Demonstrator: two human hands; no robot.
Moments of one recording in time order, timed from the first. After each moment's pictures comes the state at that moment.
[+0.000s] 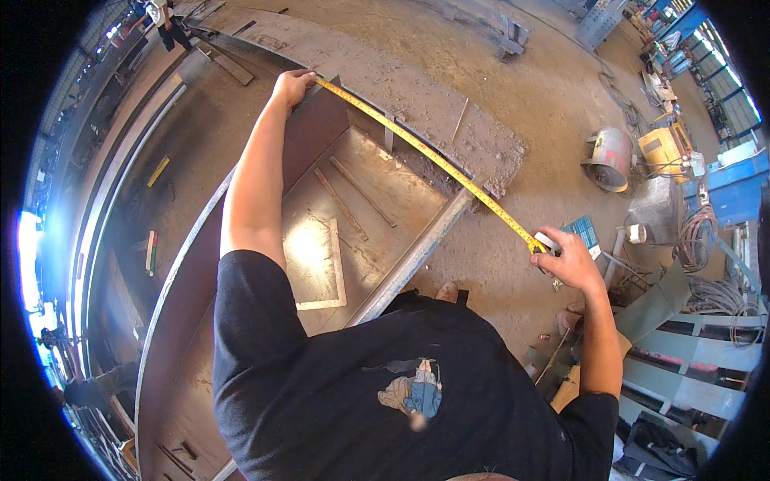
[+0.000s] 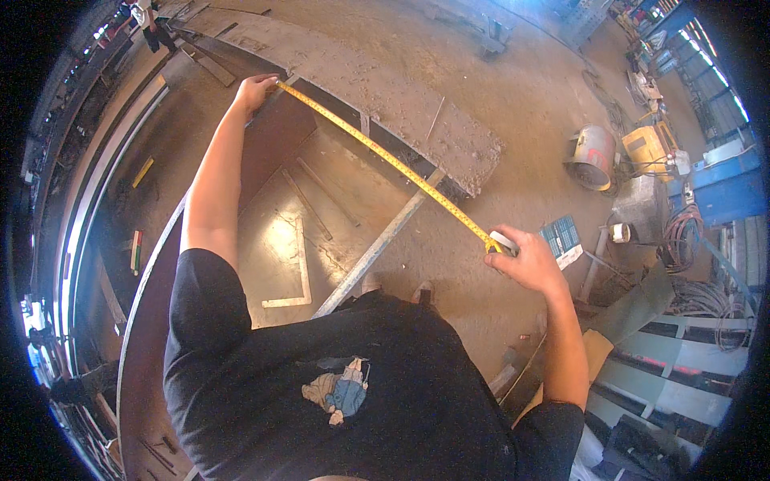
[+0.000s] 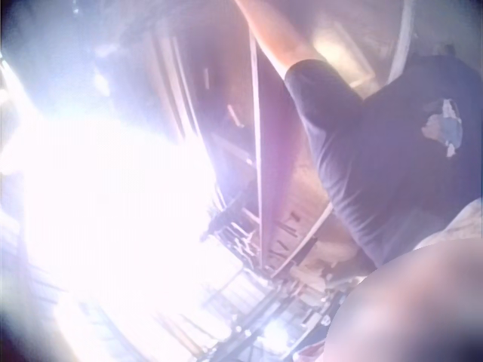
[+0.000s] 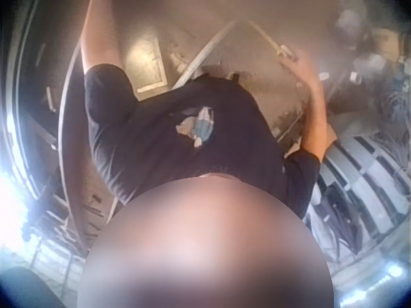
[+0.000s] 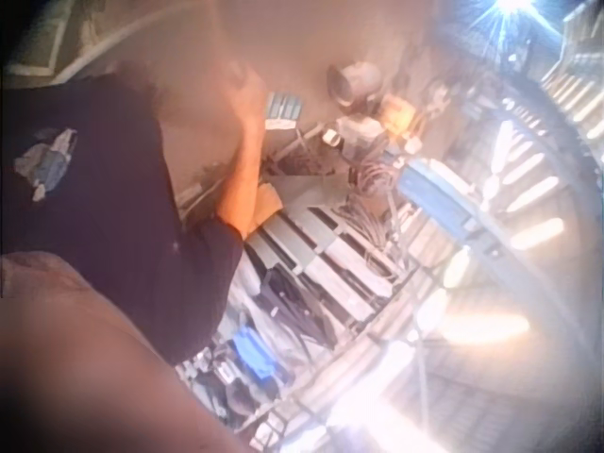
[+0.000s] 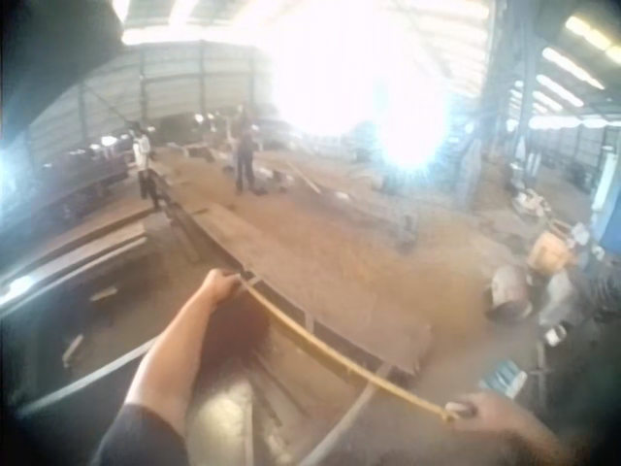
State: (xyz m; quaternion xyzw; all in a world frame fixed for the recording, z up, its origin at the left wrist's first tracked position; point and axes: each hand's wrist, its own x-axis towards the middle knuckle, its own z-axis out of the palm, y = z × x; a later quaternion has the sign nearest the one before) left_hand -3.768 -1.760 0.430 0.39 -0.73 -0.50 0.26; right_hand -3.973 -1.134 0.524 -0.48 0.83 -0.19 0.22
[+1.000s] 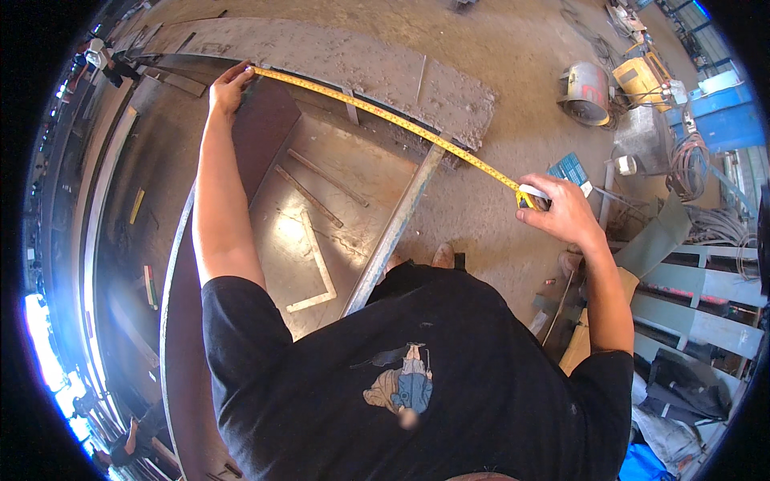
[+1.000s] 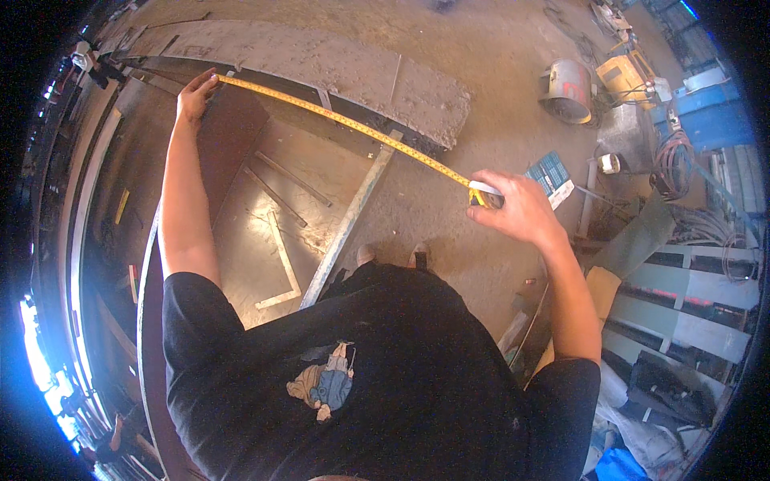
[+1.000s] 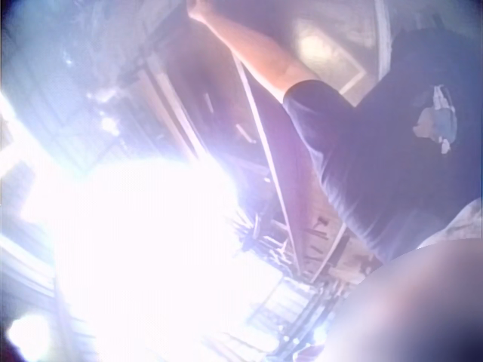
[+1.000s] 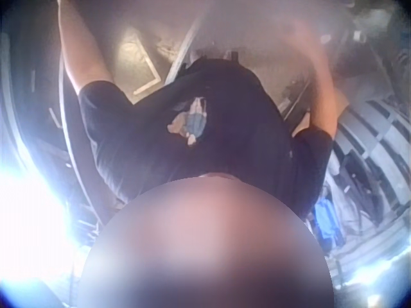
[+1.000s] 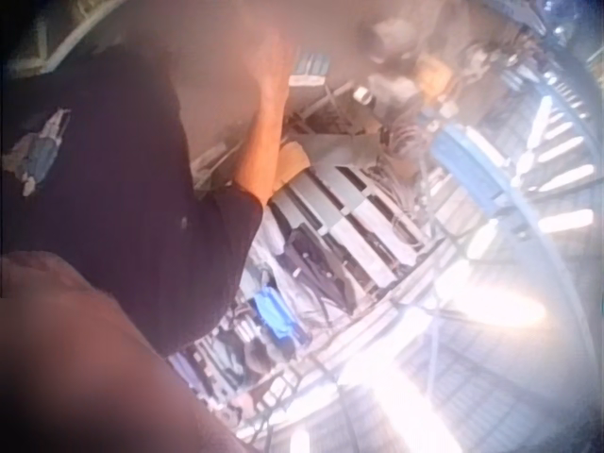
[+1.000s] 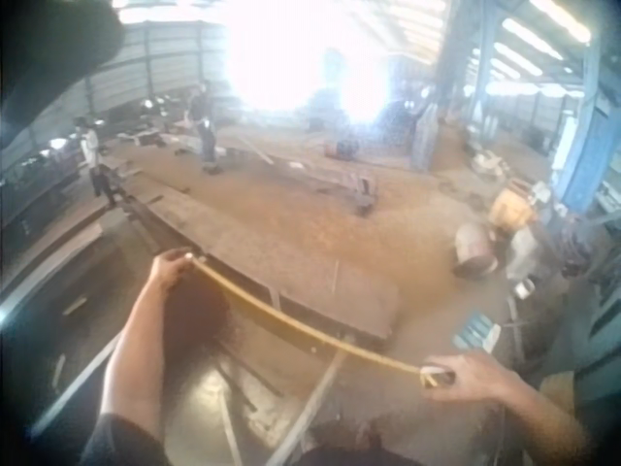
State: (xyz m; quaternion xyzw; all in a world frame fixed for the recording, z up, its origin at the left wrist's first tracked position) left_hand -3.765 -1.753 0.428 0.37 -0.69 -0.55 0.29; right_hand -3.977 -1.134 0.523 -0.51 0.83 -0.14 0.15
